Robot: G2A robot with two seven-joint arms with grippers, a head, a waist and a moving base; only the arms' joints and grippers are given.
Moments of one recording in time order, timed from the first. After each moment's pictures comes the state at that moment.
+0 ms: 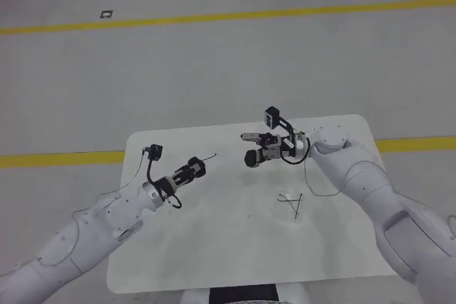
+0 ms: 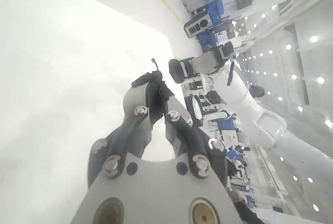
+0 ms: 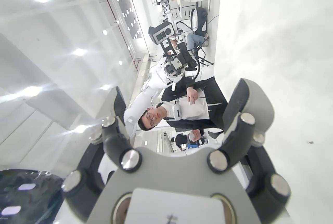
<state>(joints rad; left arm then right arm) 1.09 -0.68 -0.61 -1.60 -0.34 -0.34 -0.15 -0.65 -1.25 0.66 -0.72 0.76 -0.21 1.25</state>
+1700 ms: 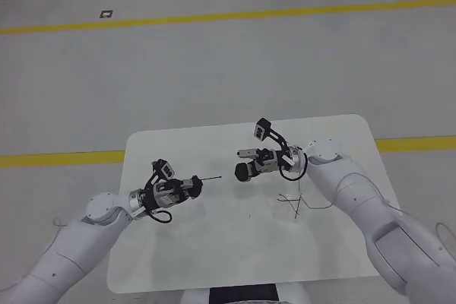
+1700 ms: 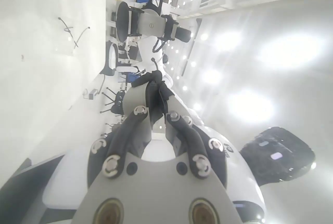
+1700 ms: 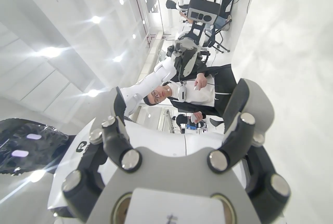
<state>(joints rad) 1.25 -0.78 -0.89 -1.42 -1.07 -0.25 -1.03 -0.77 -1.30 0.76 -0.77 0.77 -0.34 1.39</state>
